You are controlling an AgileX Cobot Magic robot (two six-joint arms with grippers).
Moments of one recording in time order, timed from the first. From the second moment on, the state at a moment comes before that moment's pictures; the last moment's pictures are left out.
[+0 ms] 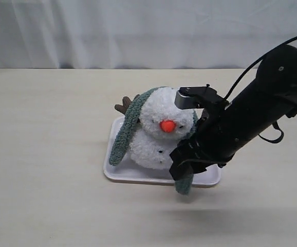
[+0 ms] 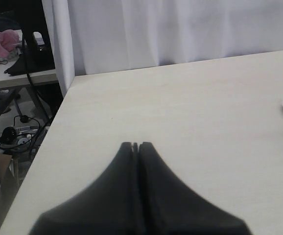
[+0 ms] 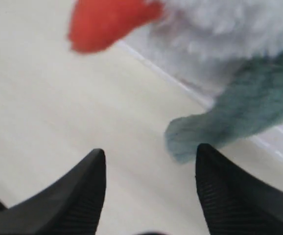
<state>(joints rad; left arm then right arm) 0.01 0.00 0.00 0.04 0.32 0.11 0.40 1.64 -0.99 0.54 0.84 -0.45</state>
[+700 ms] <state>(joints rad) 0.01 0.00 0.00 0.04 0.32 0.11 0.77 1.54 -1.10 0.15 0.38 -0.26</state>
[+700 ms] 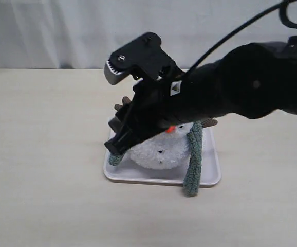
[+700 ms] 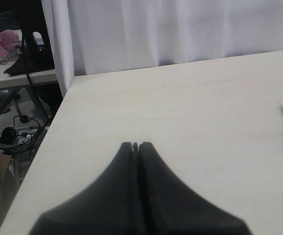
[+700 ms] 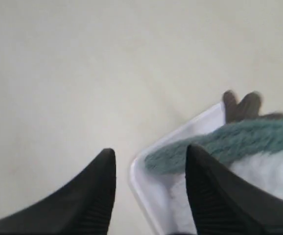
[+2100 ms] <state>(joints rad) 0.01 0.00 0.00 0.04 0.32 0.11 0.72 2.10 -1.81 -0.32 1.02 0.28</state>
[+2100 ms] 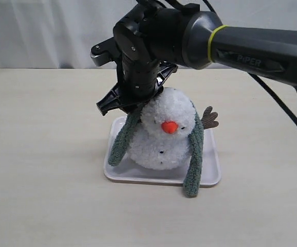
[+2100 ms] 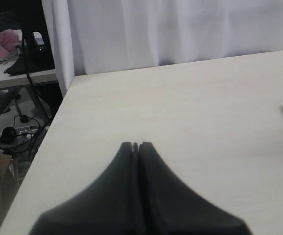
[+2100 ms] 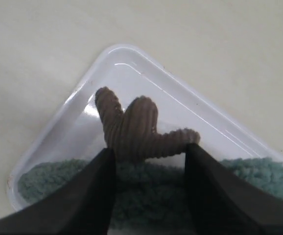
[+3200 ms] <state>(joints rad) 0.01 0.00 0.00 0.04 0.32 0.11 0.74 2.05 -1.86 0.30 1.18 -0.14</state>
